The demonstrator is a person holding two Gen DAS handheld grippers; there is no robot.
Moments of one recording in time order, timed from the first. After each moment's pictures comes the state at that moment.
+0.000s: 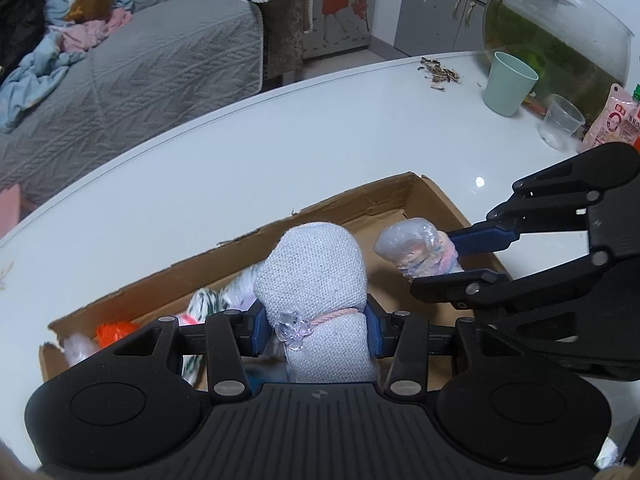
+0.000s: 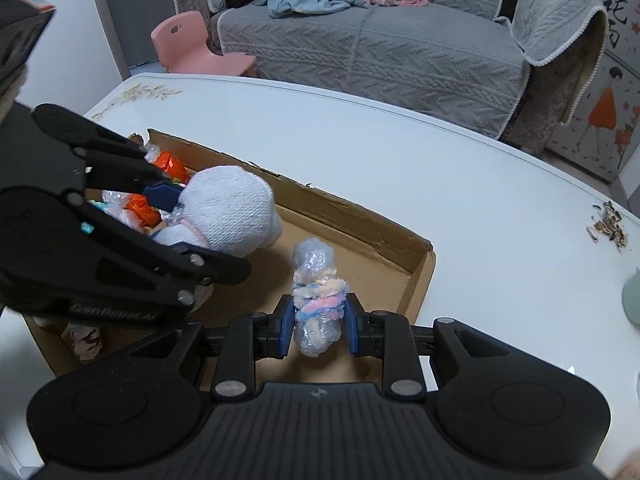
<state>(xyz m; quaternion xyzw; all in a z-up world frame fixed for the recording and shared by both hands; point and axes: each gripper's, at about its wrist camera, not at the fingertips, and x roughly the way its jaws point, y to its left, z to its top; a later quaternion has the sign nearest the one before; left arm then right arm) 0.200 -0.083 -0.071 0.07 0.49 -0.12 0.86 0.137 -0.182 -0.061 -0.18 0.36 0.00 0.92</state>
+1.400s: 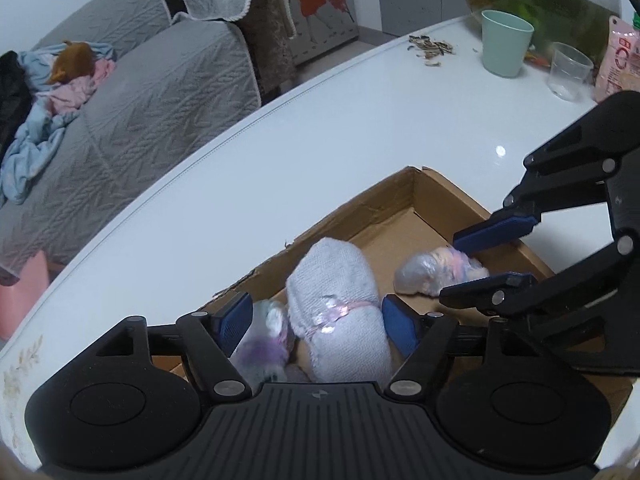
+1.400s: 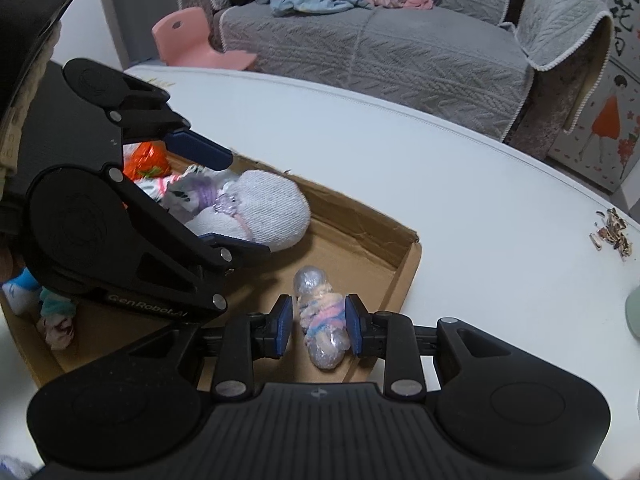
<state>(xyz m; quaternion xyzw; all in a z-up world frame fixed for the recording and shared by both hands) 0.214 -0.111 -0.079 0.19 0.47 -0.12 0.86 0.137 -0.192 -0.065 -0.18 0.38 -0.09 0.90</state>
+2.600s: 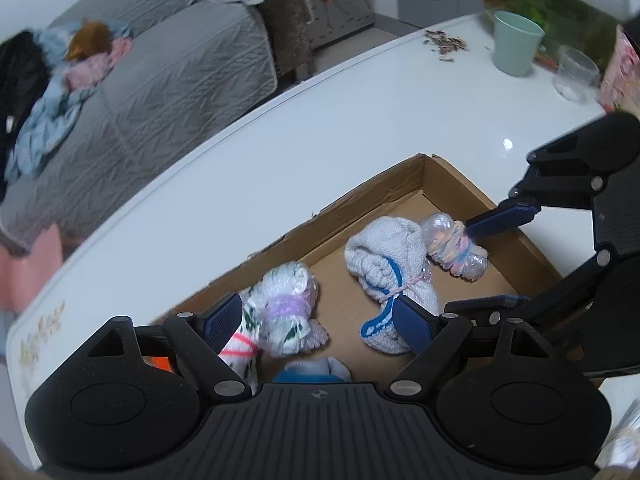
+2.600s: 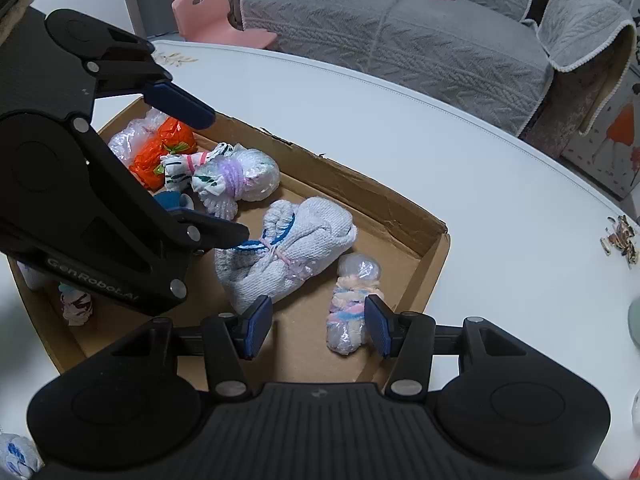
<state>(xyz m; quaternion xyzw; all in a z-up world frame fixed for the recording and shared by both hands) 0.199 -0.095 -0.056 0.16 0.50 -0.09 0.85 0.137 -0.177 -0.069 -0.14 0.42 -0.19 0.88</state>
